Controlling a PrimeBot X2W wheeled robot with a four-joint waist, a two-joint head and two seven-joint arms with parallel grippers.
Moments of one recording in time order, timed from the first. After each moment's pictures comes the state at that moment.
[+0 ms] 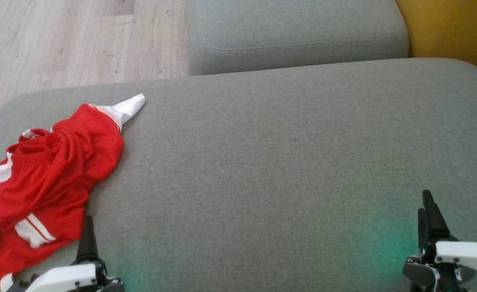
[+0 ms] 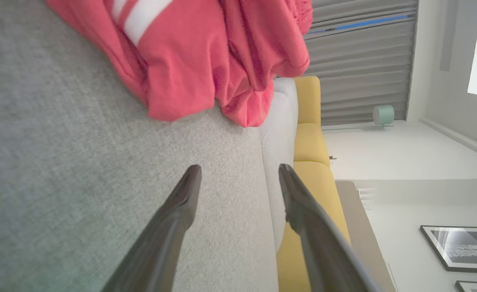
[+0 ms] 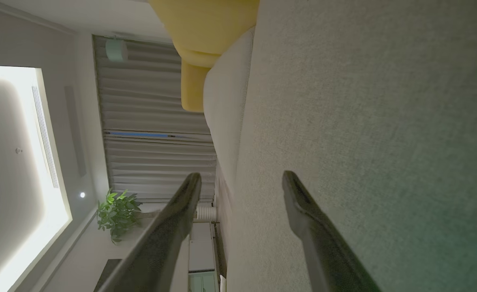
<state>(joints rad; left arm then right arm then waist) 0.02 0.04 0.03 0.32 -1.49 -0.12 0.07 0.01 -0.04 -0.10 0.34 1.47 0.13 0.07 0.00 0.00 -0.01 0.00</state>
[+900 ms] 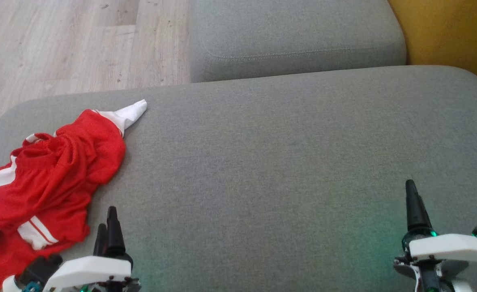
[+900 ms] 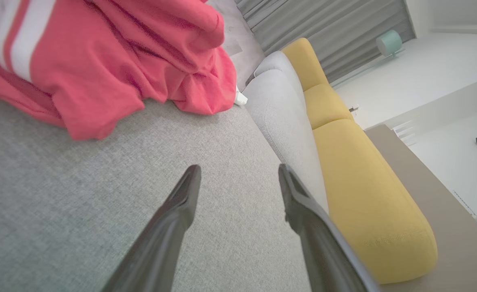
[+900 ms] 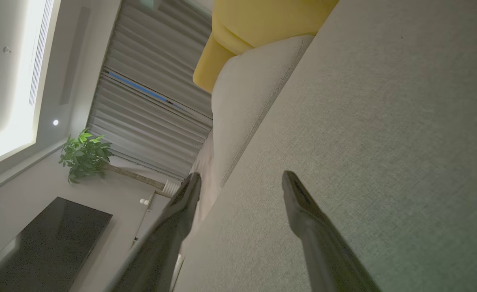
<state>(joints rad) 0.02 0.04 -0.07 0.27 -1.09 -0.06 -0.01 0.02 -0.04 -0.03 0.27 1.08 0.13 -0.01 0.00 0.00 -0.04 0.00</state>
